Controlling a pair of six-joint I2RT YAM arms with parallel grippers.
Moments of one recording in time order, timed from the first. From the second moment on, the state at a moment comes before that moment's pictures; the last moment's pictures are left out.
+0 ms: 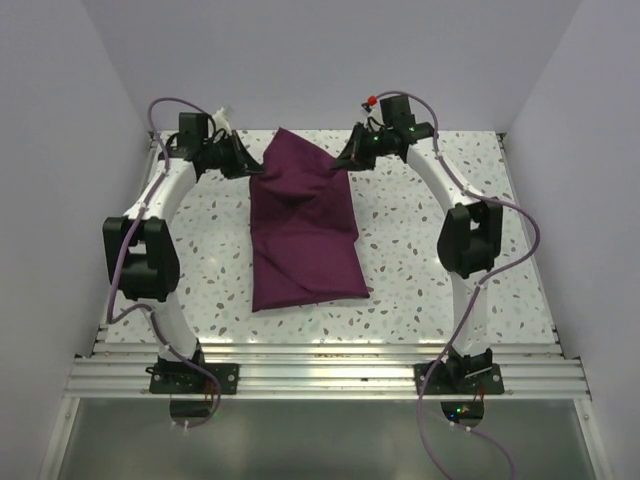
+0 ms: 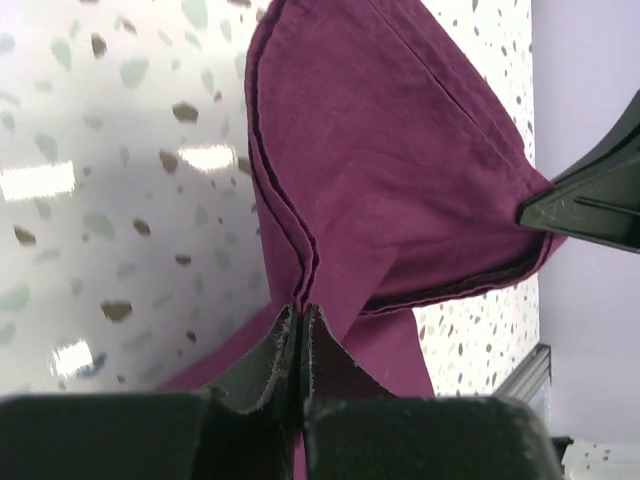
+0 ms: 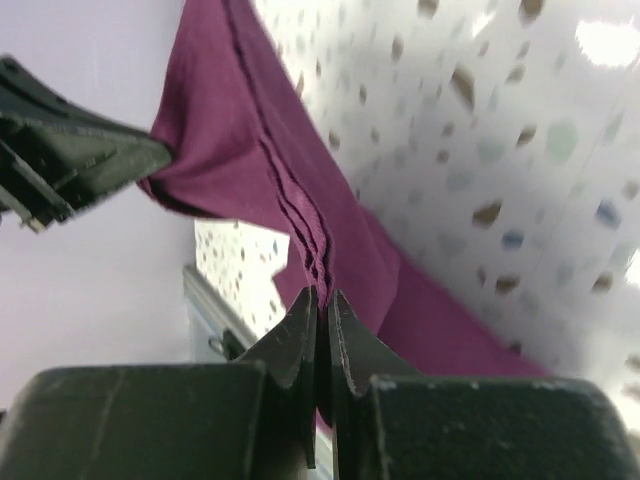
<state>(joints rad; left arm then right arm) -0.04 1.90 1.63 -0.44 0.62 -0.44 0.30 2.23 2.14 -0.68 -0.65 0.62</state>
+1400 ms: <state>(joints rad) -0.18 1.15 0.75 -0.59 0.49 -0.50 0.42 1.65 1.18 -0.78 -0.62 0.44</state>
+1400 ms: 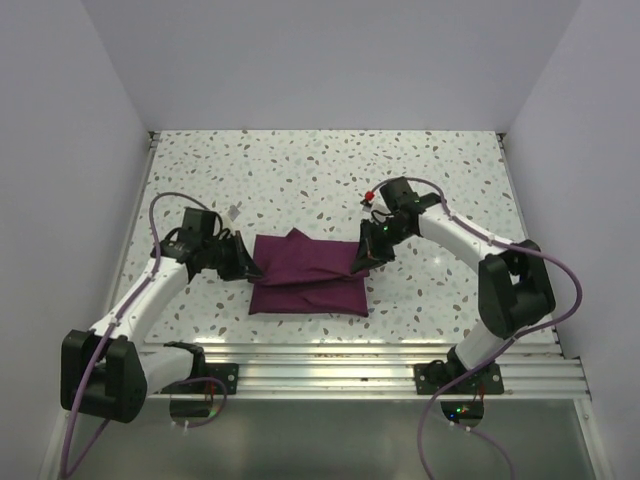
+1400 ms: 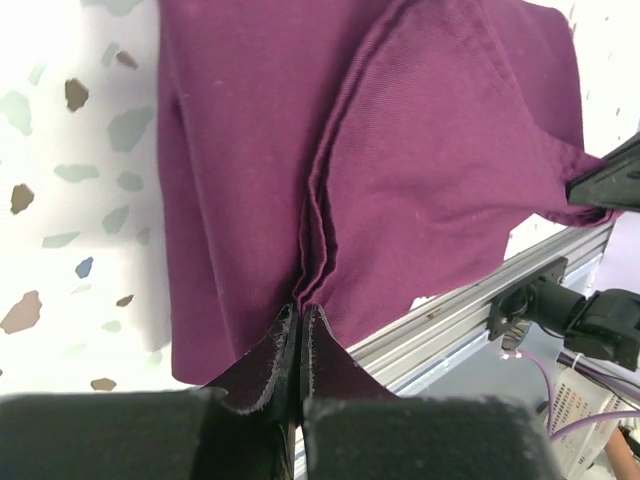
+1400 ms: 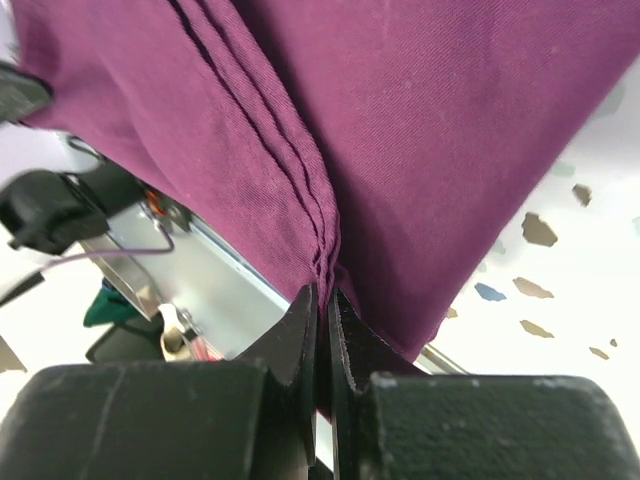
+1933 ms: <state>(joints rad) -0.18 1.07 0.70 -0.67 0.44 -0.49 0.47 1.62 1.02 -0.79 -0.69 0.31</state>
